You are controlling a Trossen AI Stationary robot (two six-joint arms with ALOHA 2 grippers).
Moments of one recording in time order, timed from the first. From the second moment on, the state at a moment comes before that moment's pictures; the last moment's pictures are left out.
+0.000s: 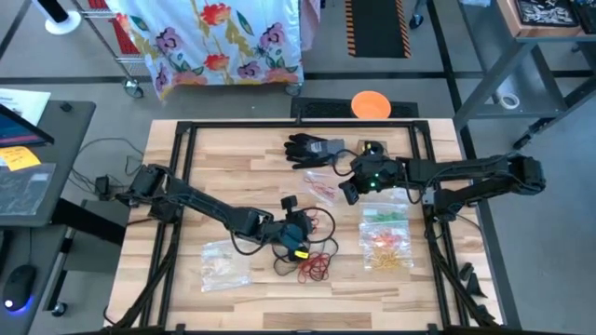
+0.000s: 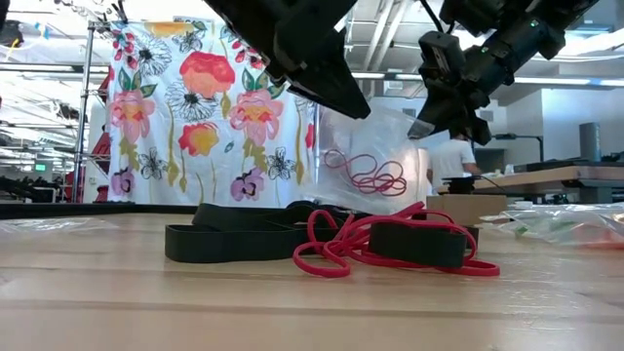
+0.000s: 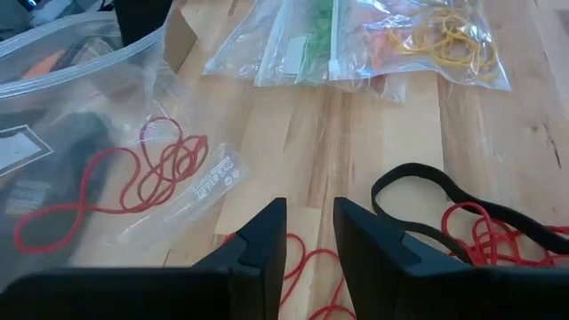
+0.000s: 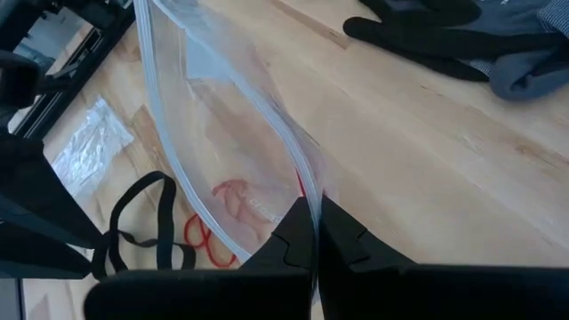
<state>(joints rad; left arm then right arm) -0.30 1.82 1.23 -0.11 -0.56 -0.14 -0.17 1.18 0.66 -0.16 0.02 0.70</state>
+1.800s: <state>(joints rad) -0.10 1.93 1.03 0.02 -0.32 -0.27 -0.14 1.18 0.66 -0.18 0.02 0.71</state>
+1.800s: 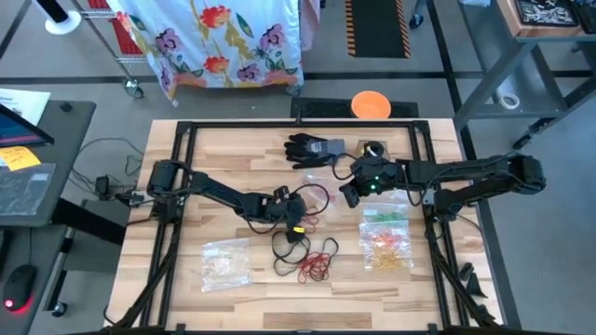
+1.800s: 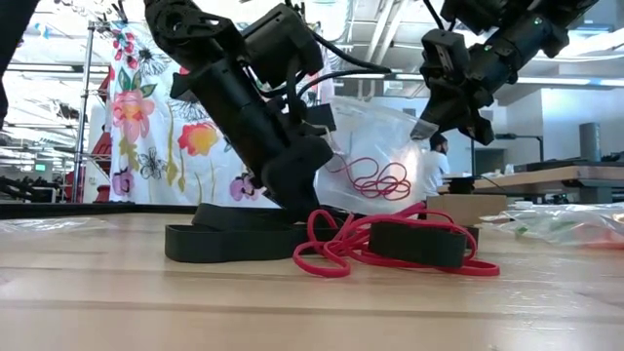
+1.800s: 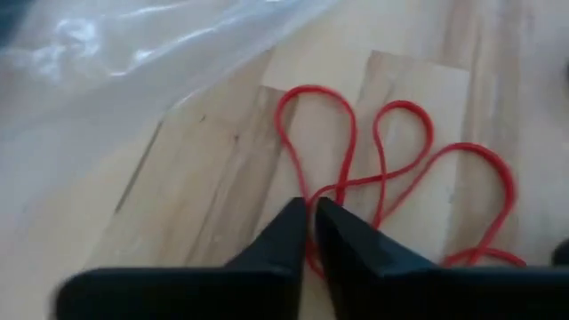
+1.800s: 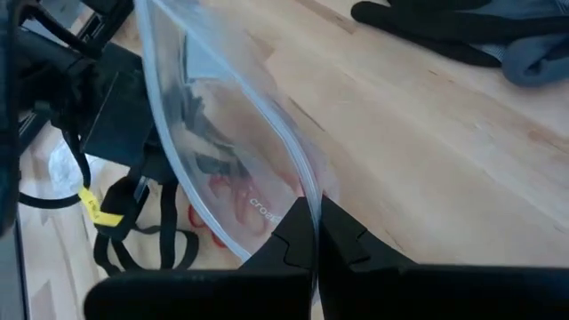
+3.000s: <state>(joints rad) -0.35 1.39 0.97 -0.55 -0.85 -0.50 -0.14 1.18 0.66 -0.17 0.03 0.71</state>
